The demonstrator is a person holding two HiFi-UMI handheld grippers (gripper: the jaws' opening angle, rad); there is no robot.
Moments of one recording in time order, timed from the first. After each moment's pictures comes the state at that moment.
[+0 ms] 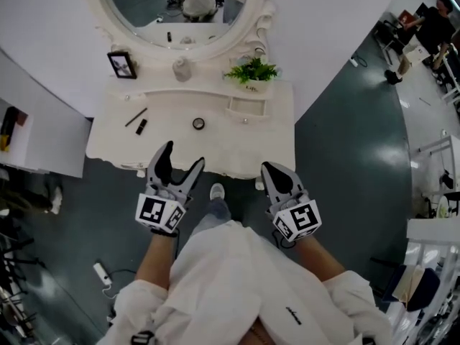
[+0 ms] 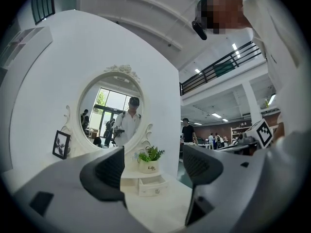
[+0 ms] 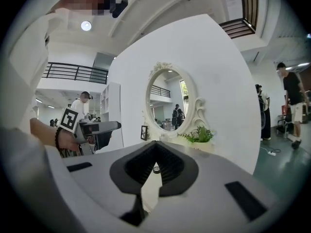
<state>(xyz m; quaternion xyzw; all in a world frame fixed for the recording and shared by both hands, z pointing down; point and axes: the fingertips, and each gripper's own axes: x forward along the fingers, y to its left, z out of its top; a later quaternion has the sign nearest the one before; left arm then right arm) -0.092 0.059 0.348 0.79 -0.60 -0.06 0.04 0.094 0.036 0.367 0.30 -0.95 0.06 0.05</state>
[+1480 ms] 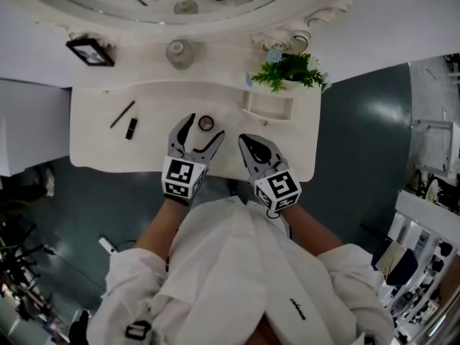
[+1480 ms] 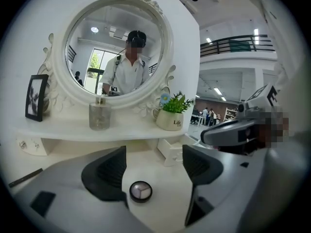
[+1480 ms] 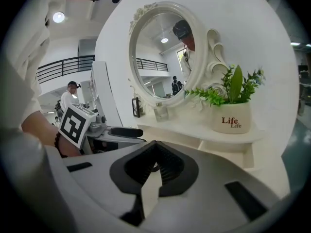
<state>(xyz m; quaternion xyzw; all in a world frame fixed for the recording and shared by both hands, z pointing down) -0.155 -0.142 0.543 0.80 -0.55 0.11 0.20 -0.075 -0.129 0.513 0.27 -0.93 0.18 0.17</state>
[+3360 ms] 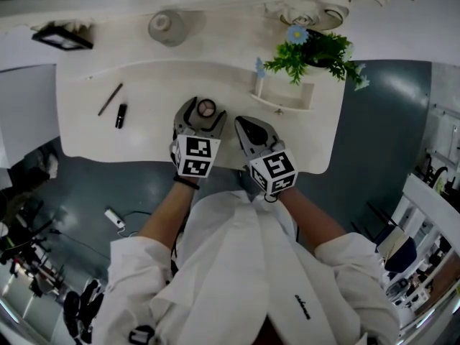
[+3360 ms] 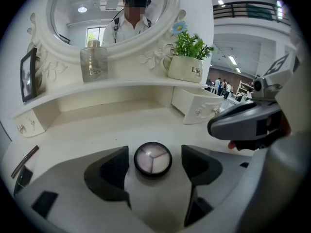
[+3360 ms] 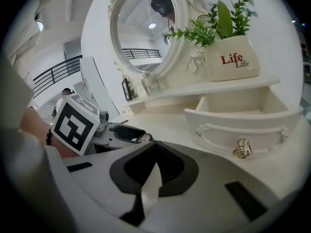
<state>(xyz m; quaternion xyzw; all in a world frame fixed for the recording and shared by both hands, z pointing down) -0.158 -0.156 0.675 0.73 -0.56 0.28 0.28 -0.091 -0.144 0.626 0.25 -0.90 0.27 0.22</state>
